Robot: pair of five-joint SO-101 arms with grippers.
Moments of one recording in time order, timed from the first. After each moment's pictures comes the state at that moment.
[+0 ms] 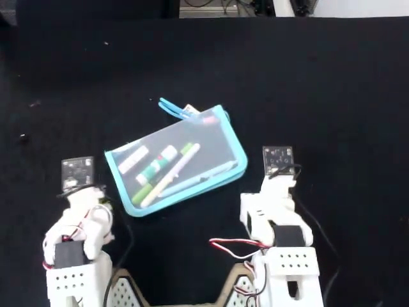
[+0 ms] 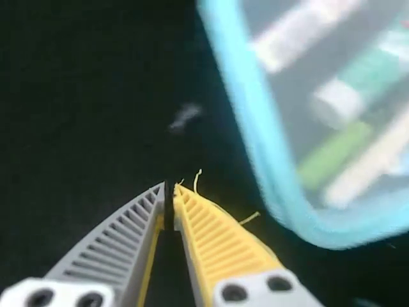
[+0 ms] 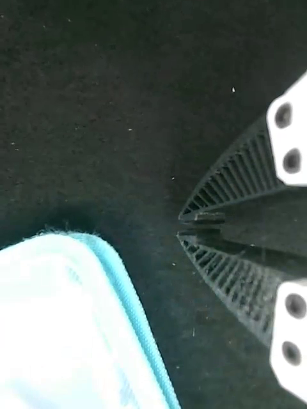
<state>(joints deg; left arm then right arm) -13.5 -103.7 96.0 71.3 -2.1 -0.2 -78.2 94.8 49.6 -3.1</state>
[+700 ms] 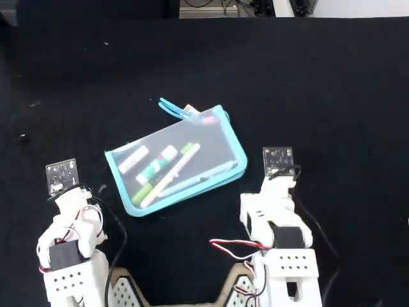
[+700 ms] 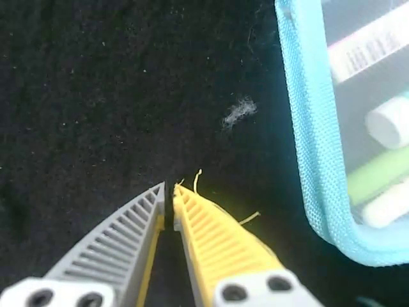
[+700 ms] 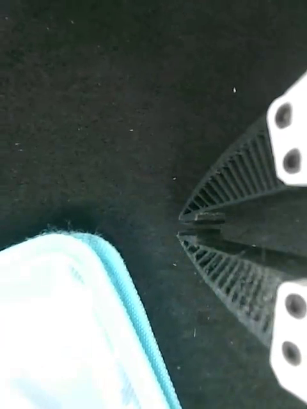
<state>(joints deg) -21.3 -103.7 96.0 72.7 -2.1 -0.2 -80.3 95.7 50.1 -3.1</state>
